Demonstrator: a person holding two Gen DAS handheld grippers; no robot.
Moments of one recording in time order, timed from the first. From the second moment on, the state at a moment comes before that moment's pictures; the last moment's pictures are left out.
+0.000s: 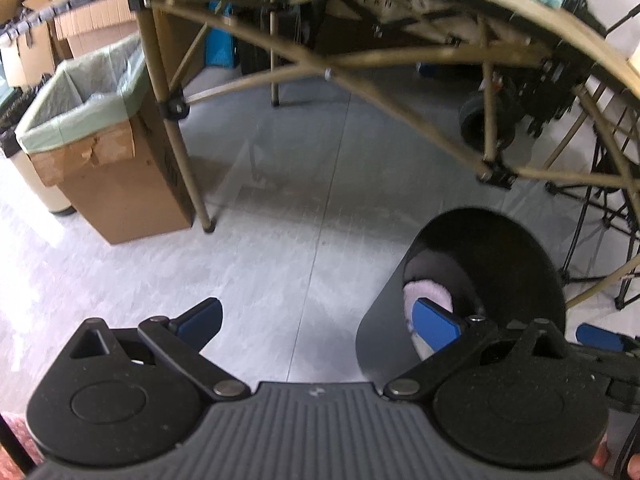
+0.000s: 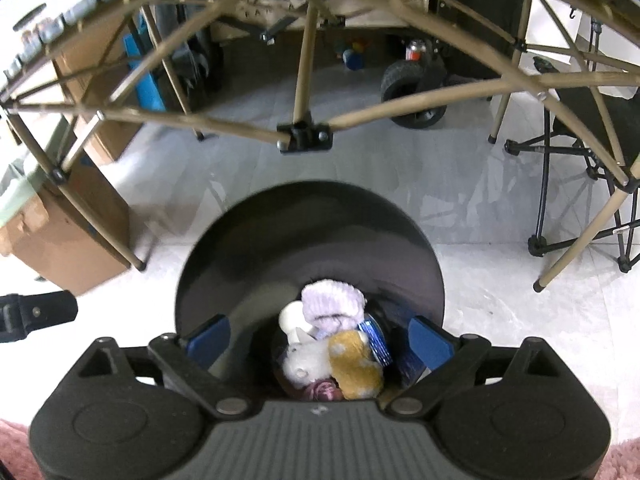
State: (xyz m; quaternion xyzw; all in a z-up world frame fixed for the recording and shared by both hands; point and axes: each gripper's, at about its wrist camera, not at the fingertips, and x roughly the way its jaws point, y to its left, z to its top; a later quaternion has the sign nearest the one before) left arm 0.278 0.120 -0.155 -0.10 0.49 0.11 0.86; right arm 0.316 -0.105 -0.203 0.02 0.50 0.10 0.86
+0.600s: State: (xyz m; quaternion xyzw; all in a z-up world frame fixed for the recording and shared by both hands) left arm 0.253 0.098 -0.043 -0.10 0.35 0.11 0.92; right arm 0.272 -0.148 -0.073 0.07 0.29 0.15 0.94
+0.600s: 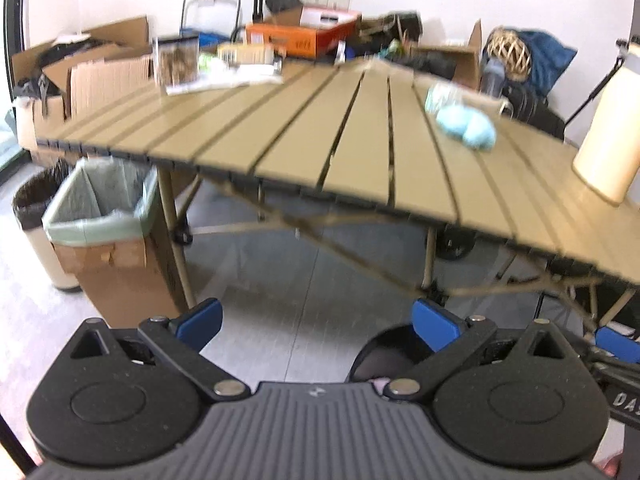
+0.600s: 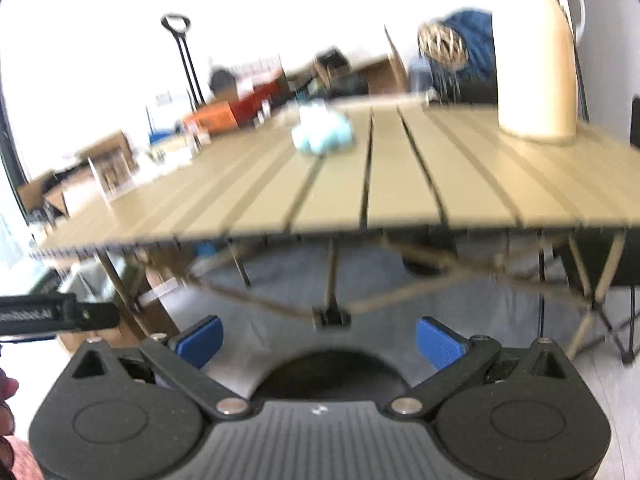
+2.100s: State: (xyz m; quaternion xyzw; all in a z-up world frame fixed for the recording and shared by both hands) left arm 0.477 0.119 0.026 -0.05 0.30 0.17 0.94; right arm 0.590 -0.071 -0.028 0.06 0.29 0.13 0.95
